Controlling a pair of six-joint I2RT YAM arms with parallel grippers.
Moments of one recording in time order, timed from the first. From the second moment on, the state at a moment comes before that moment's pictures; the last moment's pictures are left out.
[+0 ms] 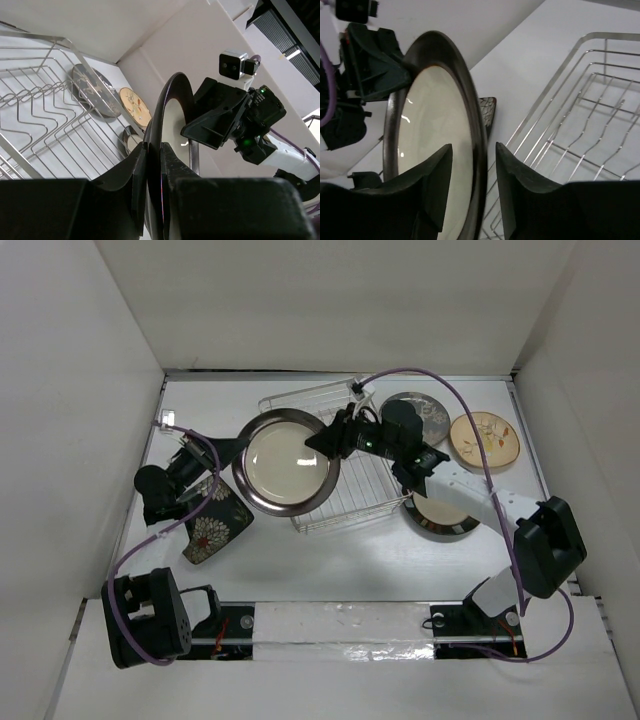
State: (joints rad) left arm 0.20 1.13 0.47 1.06 0.94 -1.26; right arm 0.66 1.53 1.16 0.31 -0.43 0.47
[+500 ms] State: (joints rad) left arm 0.20 1.13 0.46 1.09 0.95 -1.23; right arm 0.64 1.53 1.11 0.39 -0.50 0.55
